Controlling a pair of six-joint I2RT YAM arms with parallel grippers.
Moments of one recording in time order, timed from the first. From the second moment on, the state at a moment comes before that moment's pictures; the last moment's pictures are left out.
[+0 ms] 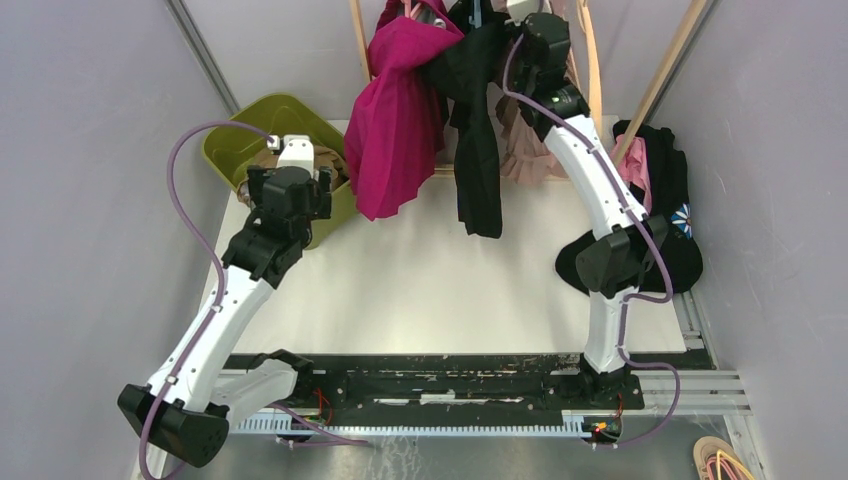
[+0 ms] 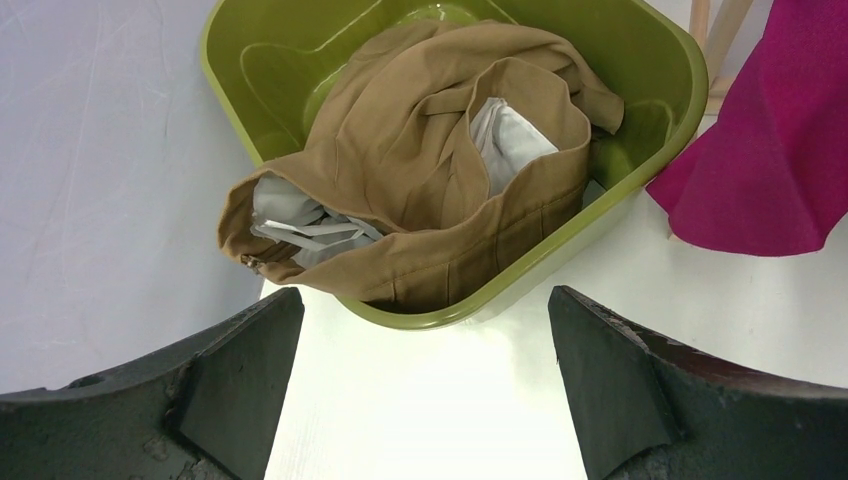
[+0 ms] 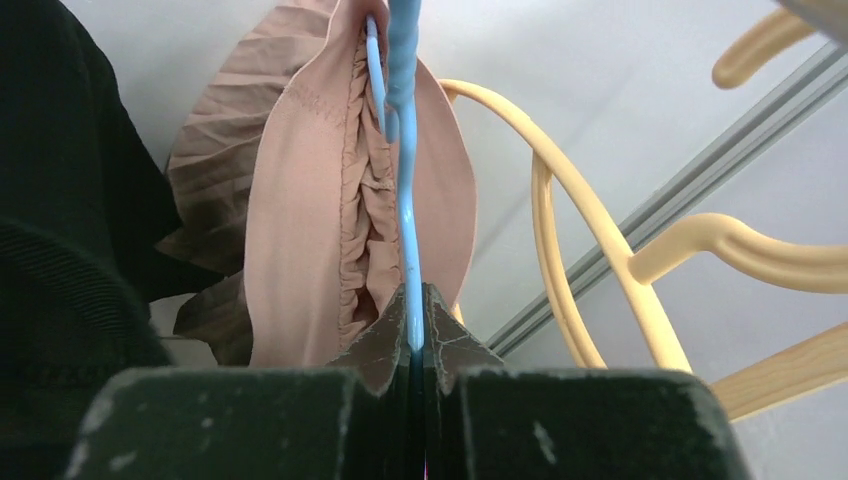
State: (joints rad) left arm -0.38 1.01 1.09 -0.52 -0.64 0.02; right arm 0.37 2.02 2.29 -0.17 0.58 -0.47
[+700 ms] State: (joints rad) left arm -0.38 1.04 1.09 -0.51 -0.63 0.02; right arm 0.45 2.02 2.09 0.38 0.75 -0.99
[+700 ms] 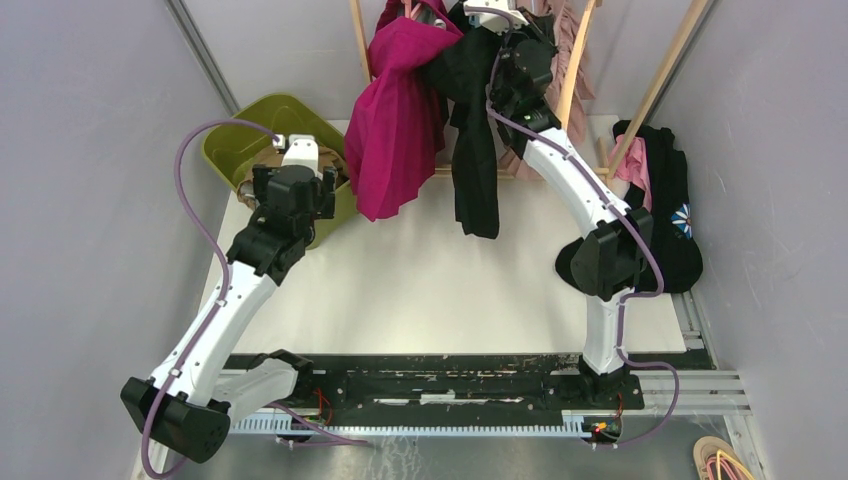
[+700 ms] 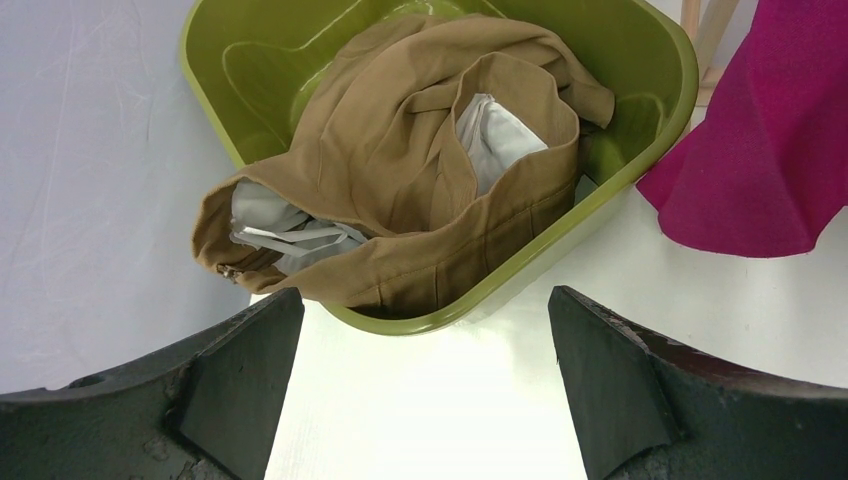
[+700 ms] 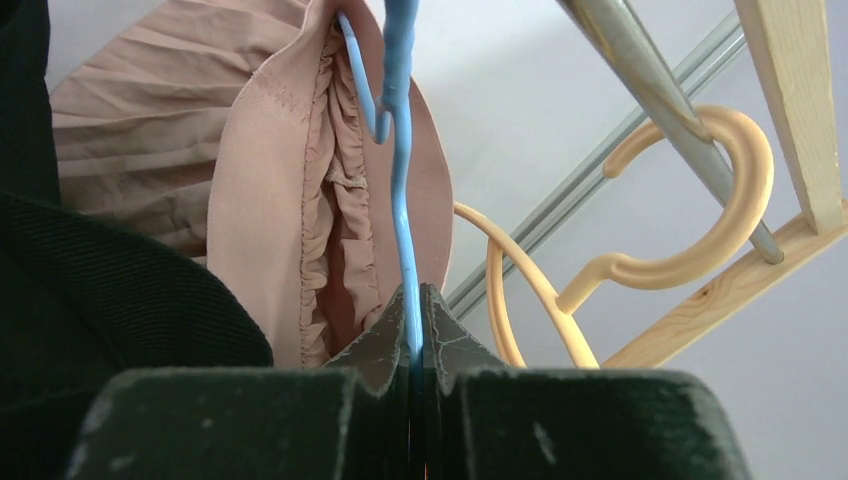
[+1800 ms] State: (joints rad) left arm -0.38 1.04 1.05 -0.50 -0.59 0.02; right arm 0.51 1.81 1.68 0.62 0.80 -1.07
